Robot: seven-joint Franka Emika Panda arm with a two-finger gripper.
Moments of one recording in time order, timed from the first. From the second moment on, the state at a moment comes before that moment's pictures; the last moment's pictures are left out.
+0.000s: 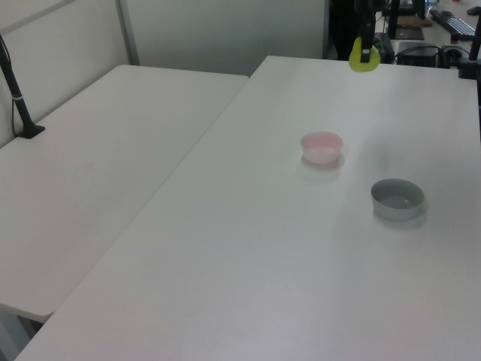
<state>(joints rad) 0.01 0.11 -0.29 -1.61 0.03 1.71 -0.50</state>
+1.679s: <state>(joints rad) 0.19 0.23 -0.28 -1.87 0.03 2.20 -0.28</state>
